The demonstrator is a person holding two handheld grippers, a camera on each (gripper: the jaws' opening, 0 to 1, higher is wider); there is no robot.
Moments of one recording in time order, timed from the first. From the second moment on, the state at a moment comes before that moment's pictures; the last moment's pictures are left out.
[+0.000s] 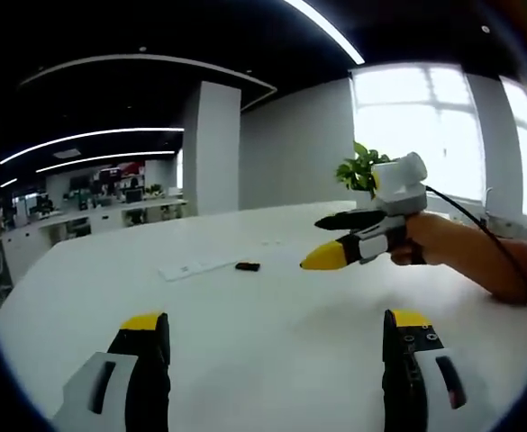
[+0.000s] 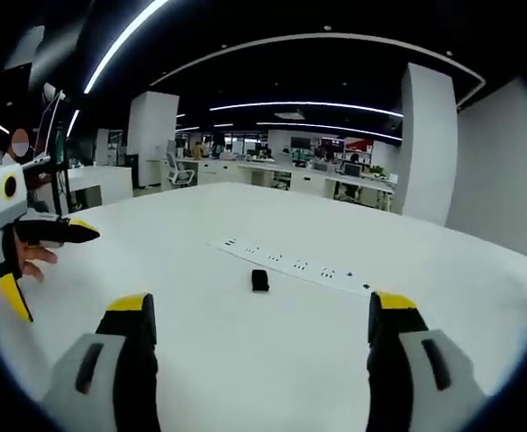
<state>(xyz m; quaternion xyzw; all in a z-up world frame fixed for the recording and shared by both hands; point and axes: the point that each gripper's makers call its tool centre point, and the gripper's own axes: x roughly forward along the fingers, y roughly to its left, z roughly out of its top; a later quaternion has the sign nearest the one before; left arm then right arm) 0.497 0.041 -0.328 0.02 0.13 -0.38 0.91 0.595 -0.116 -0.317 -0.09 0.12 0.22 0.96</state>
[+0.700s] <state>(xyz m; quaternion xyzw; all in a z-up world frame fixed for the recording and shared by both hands) 0.492 0.040 -0.330 0.02 0.13 -0.39 0.91 0.554 -0.146 -0.317 -0.11 0.12 0.21 0.96</state>
